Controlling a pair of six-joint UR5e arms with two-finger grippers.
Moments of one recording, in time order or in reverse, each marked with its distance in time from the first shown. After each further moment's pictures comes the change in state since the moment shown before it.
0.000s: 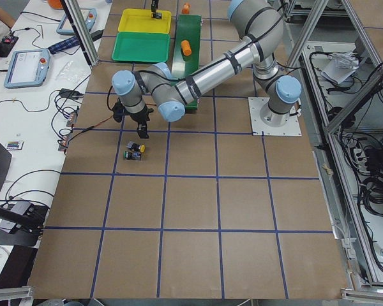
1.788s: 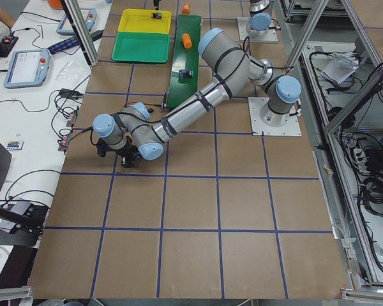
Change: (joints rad) left arm 0.028 -0.284 0.265 0.027 -0.005 0.025; right arm 0.011 -0.110 -0.009 0.163 0.015 0.014
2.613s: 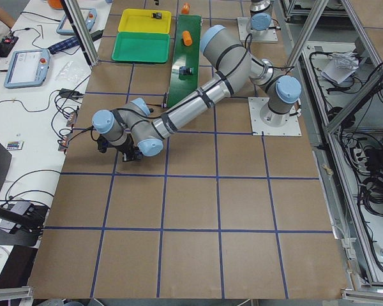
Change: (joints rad) left arm -0.066 0.143 -0.047 -0.227 -0.003 0.011; right arm 0.003 -0.047 0.012 0.008 -0.007 0.003
